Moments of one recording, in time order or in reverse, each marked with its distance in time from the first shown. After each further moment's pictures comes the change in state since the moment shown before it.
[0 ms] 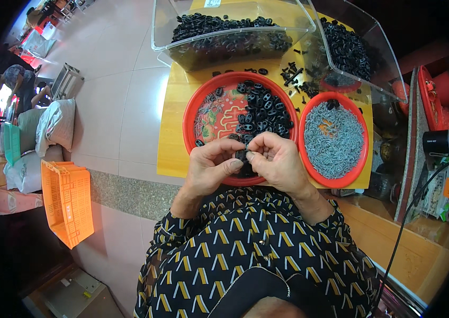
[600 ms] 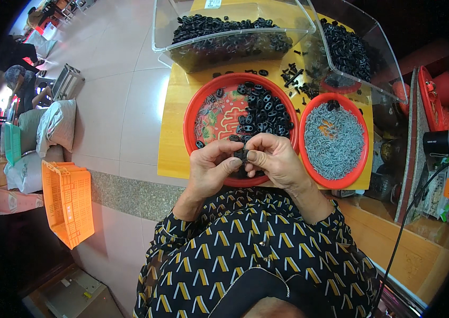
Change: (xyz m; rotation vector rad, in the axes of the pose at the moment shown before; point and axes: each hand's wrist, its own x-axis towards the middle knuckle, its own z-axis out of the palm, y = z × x) left_hand -0.002 -0.004 0.001 0.138 0.062 0.076; right_hand 0.011 0.026 -0.009 0.443 -0.168 0.056
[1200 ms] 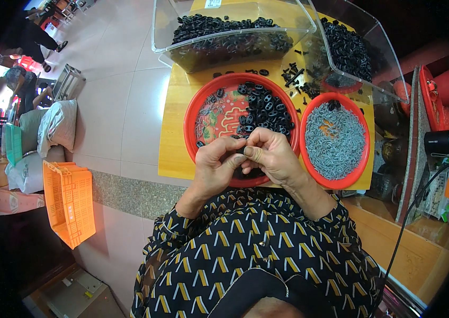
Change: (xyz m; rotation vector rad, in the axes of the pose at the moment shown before) left_hand 0.009 0.002 0.007 0.355 0.032 0.186; right_hand 0.012 0.005 -0.003 0.044 -0.023 0.009
